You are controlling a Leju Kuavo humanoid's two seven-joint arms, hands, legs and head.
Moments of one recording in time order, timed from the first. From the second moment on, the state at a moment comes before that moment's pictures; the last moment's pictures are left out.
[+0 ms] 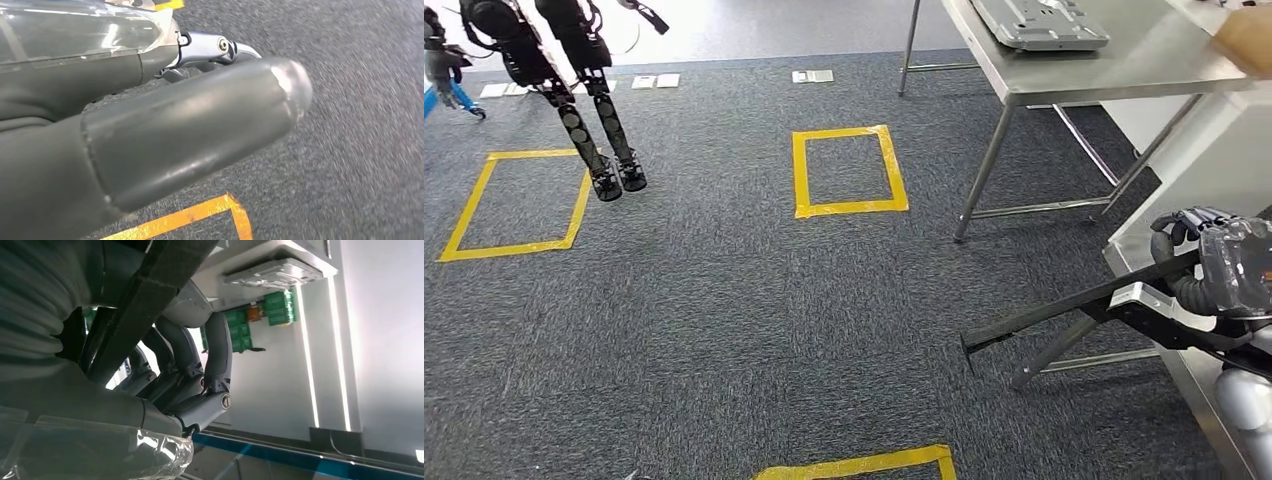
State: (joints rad) left arm -0.02 -0.04 -0.04 -0.28 0.02 0.43 -0.66; right arm -0.32 -0.69 0.21 -1.52 0.71 -0.33 -0.24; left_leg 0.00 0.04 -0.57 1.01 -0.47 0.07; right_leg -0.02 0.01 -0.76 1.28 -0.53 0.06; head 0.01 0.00
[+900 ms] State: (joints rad) left arm -0.02 -0.04 -0.05 -0.28 0.02 0.43 -0.66; right arm -0.32 -0.69 0.21 -1.51 0.70 -0.33 -0.24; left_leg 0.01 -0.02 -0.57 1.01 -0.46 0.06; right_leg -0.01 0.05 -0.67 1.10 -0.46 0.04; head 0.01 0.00
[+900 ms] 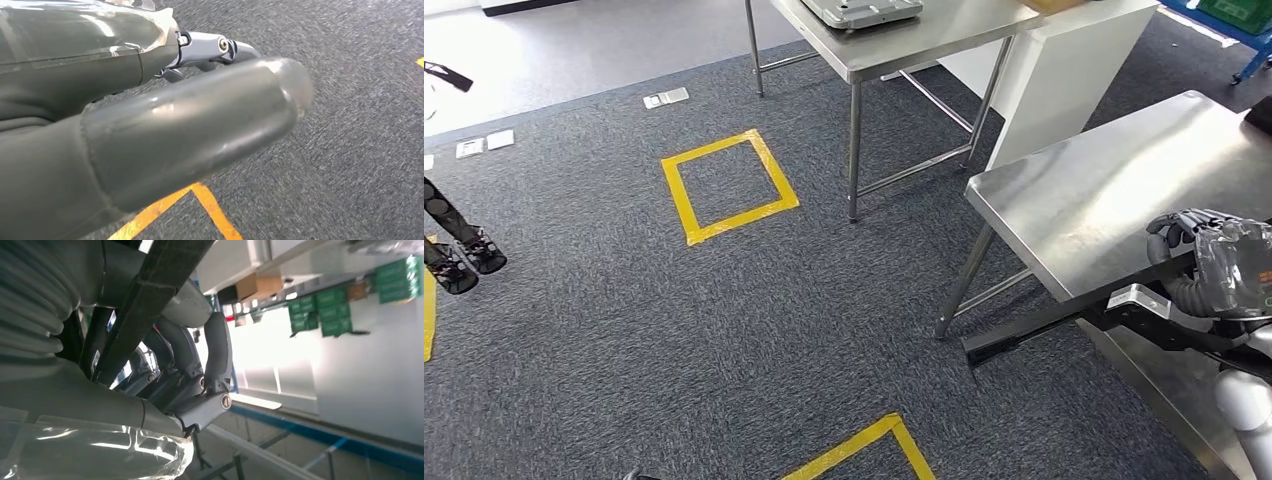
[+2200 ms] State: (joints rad) left arm -0.03 -0.05 -0.07 -0.28 0.04 0.44 -0.66; right arm -0.31 -0.69 0.21 -1.51 0.74 -0.36 -0.24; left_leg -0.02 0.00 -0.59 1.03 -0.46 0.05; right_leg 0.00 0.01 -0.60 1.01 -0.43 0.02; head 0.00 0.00
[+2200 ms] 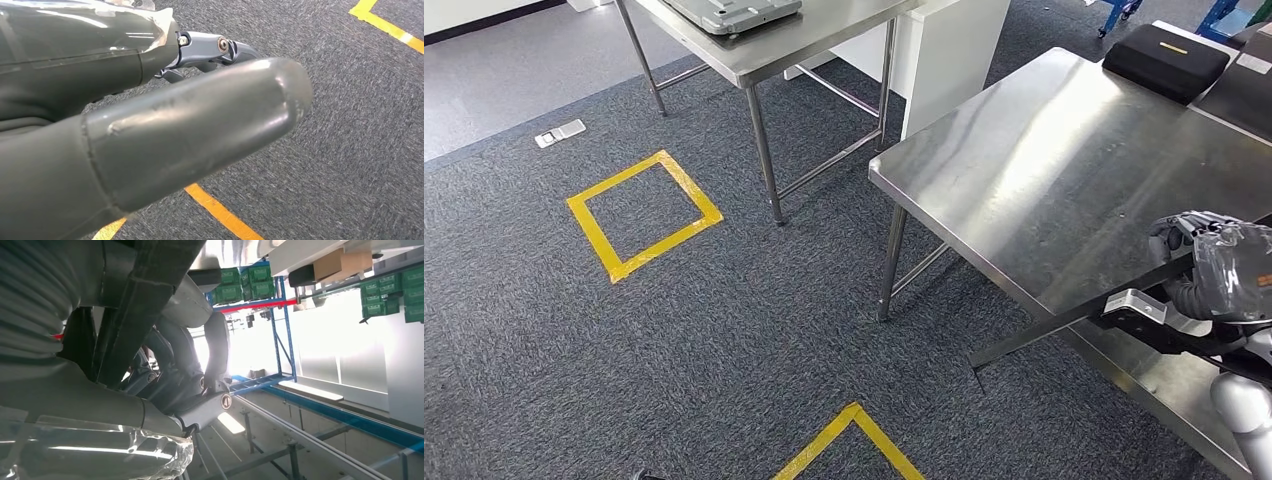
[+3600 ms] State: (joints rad) left arm 0.02 -0.04 -0.09 -0.35 0.12 0.50 -0.66; right arm -0.20 -0.57 0.18 -1.60 0.83 -0.39 -0.19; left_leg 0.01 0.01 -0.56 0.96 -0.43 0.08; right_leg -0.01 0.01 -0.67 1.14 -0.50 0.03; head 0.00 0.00
